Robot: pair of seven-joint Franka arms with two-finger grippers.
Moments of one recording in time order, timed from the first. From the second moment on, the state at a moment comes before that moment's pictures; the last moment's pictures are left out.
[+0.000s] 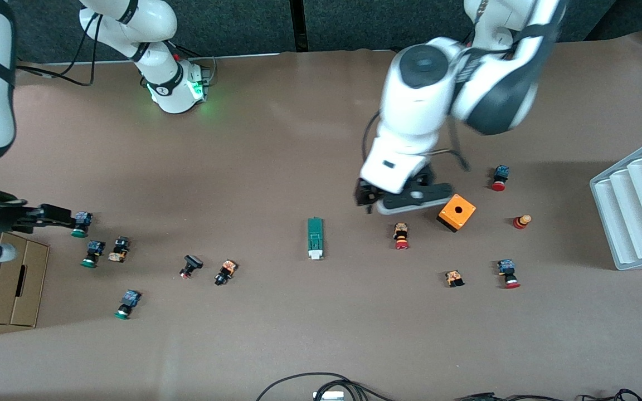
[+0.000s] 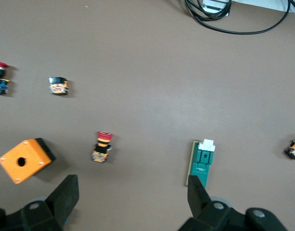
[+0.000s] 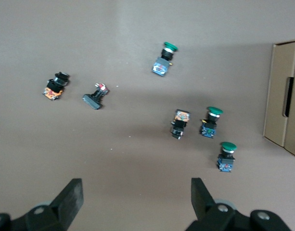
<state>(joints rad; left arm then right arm) -0.45 0.34 -0.25 -1.49 0.23 1.96 -0.96 -0.02 0.26 -0.06 -1.45 0.04 1.61 -0.14</state>
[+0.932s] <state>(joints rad) -0.73 0.64 -0.25 -1.57 0.89 2.22 -1.70 -0.02 0.27 -0.06 -1.45 0.10 1.65 -0.14</state>
